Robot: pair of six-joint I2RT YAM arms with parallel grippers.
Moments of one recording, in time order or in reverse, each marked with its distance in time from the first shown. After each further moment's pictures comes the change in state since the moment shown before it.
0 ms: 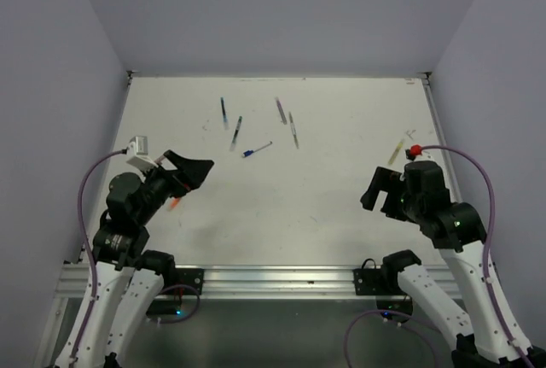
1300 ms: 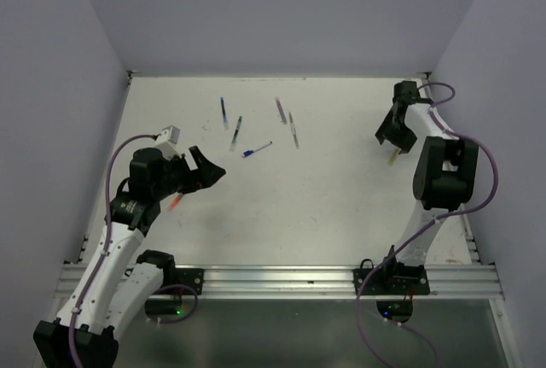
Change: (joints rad) left arm 0.000 0.306 0.043 -0.065 0.109 0.214; right arm -0.380 1.268 0.518 0.396 0.192 -0.027
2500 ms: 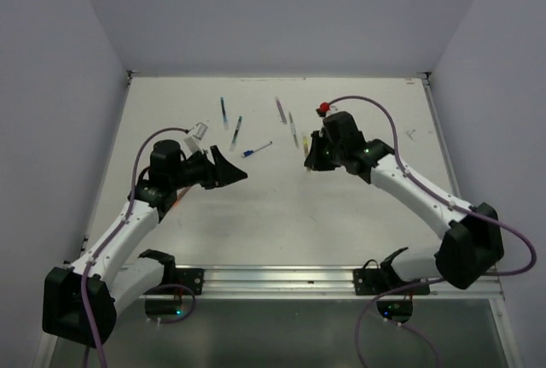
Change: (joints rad) left arm -0.048 0.237 -0.089 0.370 0.346 -0.062; right arm 0.619 -0.488 -0.341 0.214 -0.243 -0.047
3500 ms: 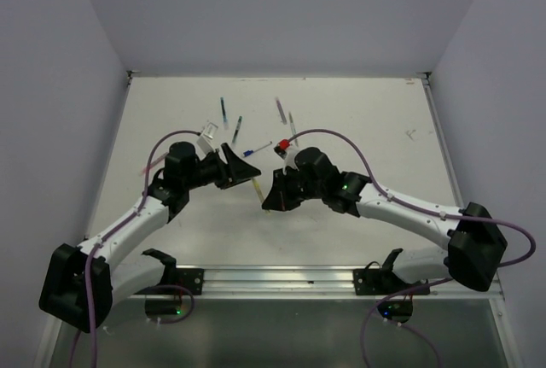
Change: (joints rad) left arm -0.137 0.114 -0.039 0.254 -0.077 -0.289; right arm 0.373 -0.121 -0.245 0.346 -0.311 0.146
